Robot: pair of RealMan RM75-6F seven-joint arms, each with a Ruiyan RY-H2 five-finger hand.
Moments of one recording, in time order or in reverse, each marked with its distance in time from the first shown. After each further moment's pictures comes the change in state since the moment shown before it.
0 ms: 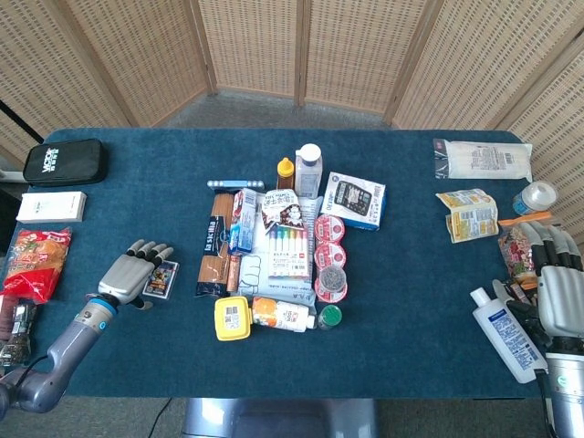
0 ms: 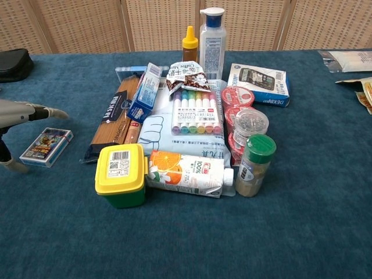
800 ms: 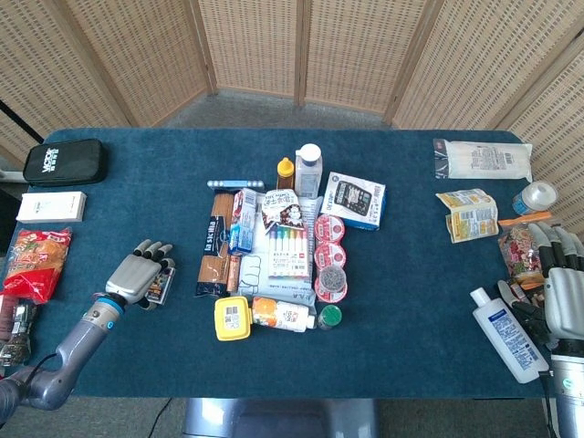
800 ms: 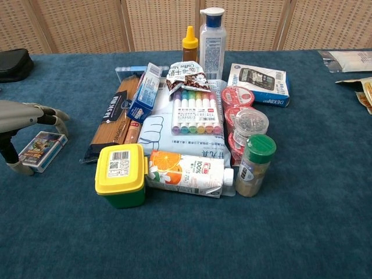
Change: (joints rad) left arm -0.028 -0.027 0.020 0.008 -0.027 0.017 0.042; right arm -0.013 0.002 0.003 0.009 0.000 0.007 0.025
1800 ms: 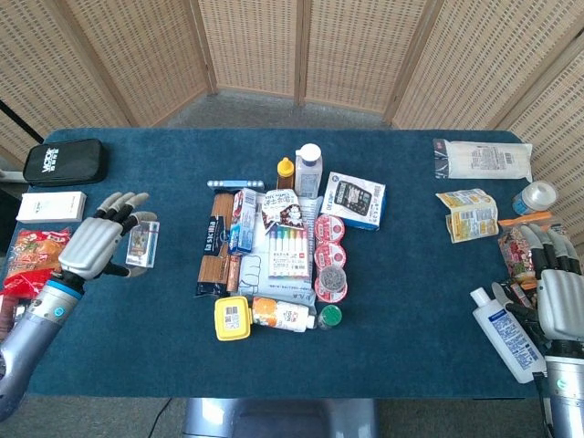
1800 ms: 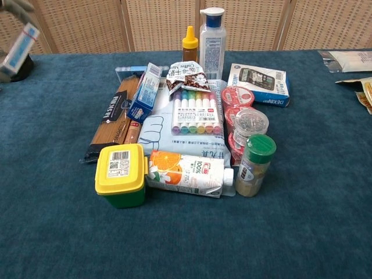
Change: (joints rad) left arm 0.061 0.331 -0.122 -0.285 0.192 0.251 -0.418; right arm -0.001 -0.021 -0.008 0.007 -0.016 -0.005 0.012
